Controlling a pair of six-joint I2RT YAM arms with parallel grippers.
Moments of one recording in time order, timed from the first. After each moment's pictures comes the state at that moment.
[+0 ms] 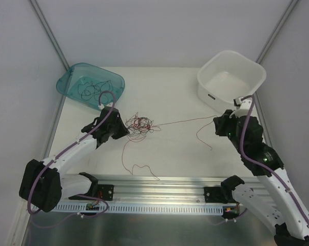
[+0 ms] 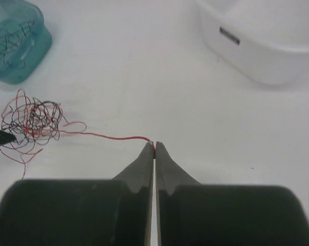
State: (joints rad) left arm -0.45 1.16 0.69 -0.35 -0.01 -0.79; right arm 0.52 0.65 0.85 -0.57 0.25 0.35
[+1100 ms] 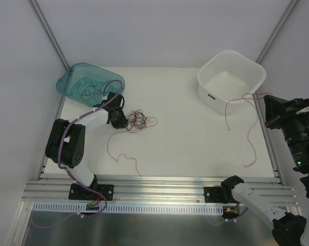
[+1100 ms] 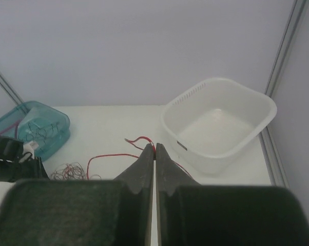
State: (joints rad) left arm -0.30 1.67 0.99 -0.41 -0.02 -0.70; right arm 0.48 0.77 1.78 -0.91 0.35 0.10
